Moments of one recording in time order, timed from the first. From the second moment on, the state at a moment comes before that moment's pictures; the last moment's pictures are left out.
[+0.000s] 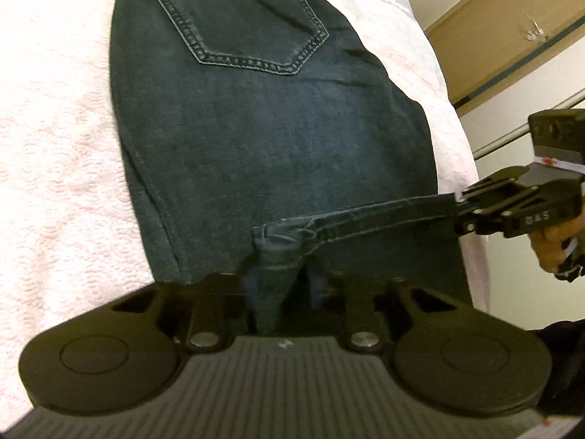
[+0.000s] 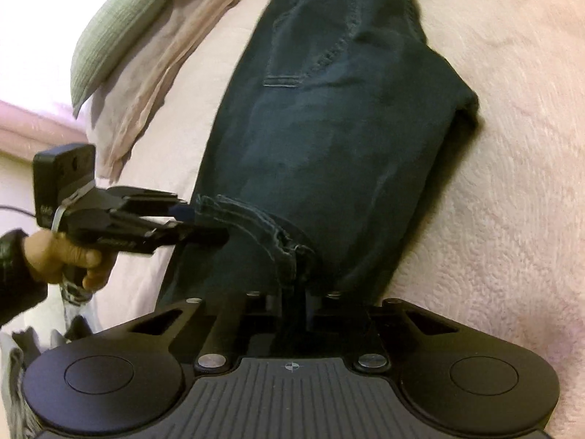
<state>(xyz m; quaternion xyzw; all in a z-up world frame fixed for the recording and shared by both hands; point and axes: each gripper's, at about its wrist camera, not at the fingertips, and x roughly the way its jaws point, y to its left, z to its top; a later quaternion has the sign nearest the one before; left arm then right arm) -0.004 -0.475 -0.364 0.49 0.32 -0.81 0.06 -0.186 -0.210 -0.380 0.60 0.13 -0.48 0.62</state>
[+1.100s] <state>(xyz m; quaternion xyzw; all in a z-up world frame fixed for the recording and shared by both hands) 0.067 -0.413 -0.348 0.48 0.28 -0.82 0.17 -0.117 -0.220 -0.382 0.53 0.20 -0.50 0.66</state>
